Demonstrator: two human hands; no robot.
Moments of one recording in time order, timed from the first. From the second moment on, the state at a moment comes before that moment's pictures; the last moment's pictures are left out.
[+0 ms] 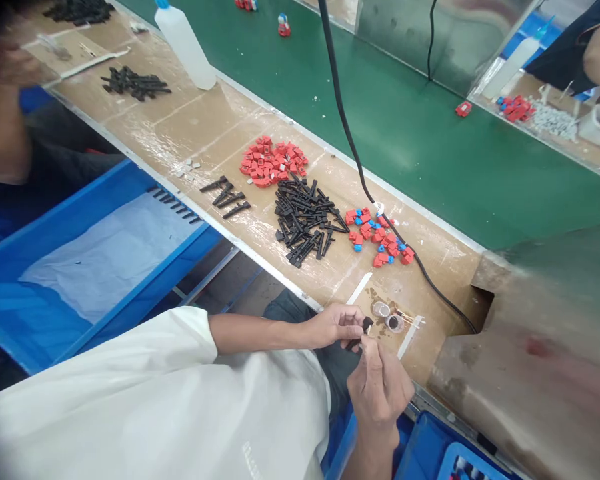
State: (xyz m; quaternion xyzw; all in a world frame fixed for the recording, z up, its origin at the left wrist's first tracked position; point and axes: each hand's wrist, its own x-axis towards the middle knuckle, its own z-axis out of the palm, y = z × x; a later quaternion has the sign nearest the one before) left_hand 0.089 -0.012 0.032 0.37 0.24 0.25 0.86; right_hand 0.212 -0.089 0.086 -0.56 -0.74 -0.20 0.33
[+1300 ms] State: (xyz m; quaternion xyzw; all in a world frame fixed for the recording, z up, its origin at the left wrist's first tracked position) left_hand 0.081 -0.010 0.028 0.09 0.17 0.12 0.97; right_hand 0.258 -0.088 0.054 -0.80 -0.39 0.02 0.46
